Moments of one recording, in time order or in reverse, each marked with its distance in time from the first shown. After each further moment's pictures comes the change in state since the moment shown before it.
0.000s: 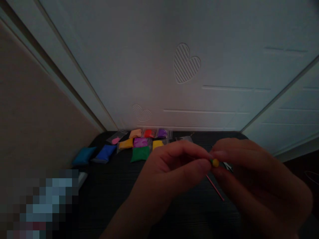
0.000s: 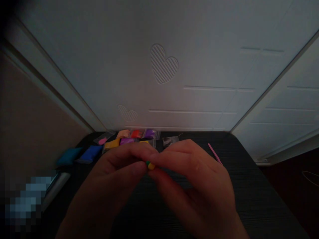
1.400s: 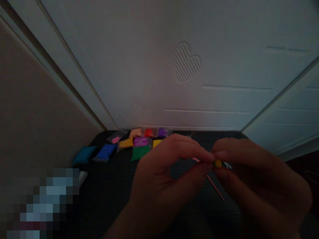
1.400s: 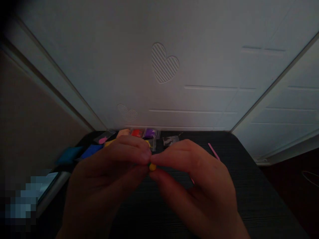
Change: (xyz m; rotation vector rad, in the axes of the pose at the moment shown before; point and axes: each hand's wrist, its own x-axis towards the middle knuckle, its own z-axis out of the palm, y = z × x) left_hand -0.004 0.011 -0.002 0.632 0.059 0.456; right_hand 0.003 -0.002 -0.002 0.033 -0.030 0.003
